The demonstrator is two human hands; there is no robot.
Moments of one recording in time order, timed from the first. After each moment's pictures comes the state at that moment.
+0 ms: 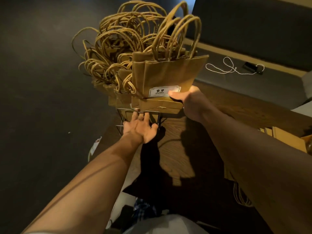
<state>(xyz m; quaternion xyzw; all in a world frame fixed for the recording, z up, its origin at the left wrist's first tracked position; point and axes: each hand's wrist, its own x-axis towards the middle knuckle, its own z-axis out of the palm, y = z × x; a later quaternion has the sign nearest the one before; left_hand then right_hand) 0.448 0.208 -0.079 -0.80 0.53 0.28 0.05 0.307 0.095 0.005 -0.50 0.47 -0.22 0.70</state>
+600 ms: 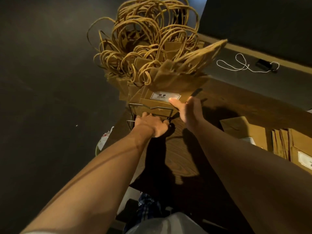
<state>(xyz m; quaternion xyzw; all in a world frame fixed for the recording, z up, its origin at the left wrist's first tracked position) 0.450 0.197 -0.072 -0.78 0.52 0.32 0.11 0.341 0.123 -0.060 -0.53 0.57 -0.27 0.57</state>
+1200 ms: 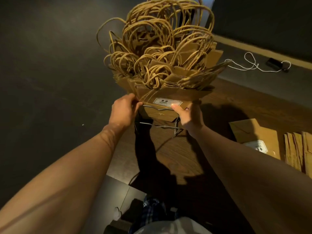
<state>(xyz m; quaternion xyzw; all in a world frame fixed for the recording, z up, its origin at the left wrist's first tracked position) 0.556 0.238 -0.082 -0.80 0.50 0.12 -0.31 0.354 0.124 -0.094 -0.64 0.55 -0.24 0.48</state>
